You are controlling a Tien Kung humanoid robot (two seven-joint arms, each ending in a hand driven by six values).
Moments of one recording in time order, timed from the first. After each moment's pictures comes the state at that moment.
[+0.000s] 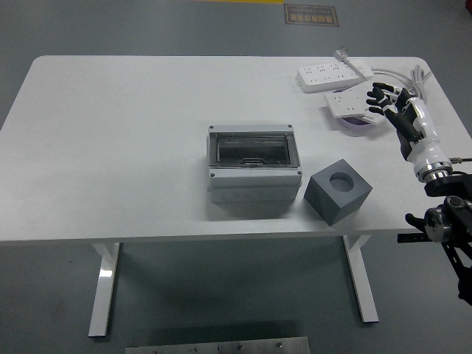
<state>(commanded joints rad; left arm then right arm) -0.10 0.20 -1.49 -0.31 1.29 0.12 0.47 0.29 -0.38 1.25 1.19 -0.94 -0.13 0.26</state>
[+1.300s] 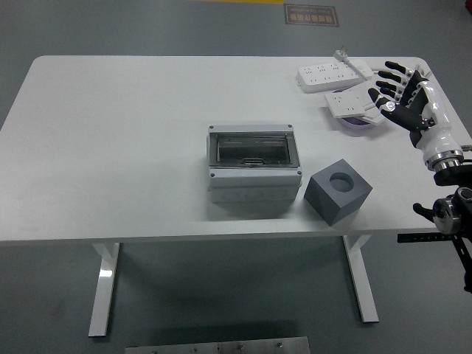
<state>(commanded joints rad) -0.11 0.18 -1.49 -0.31 1.29 0.13 0.47 0.30 -0.39 1.30 1.25 -0.96 -0.12 0.24</state>
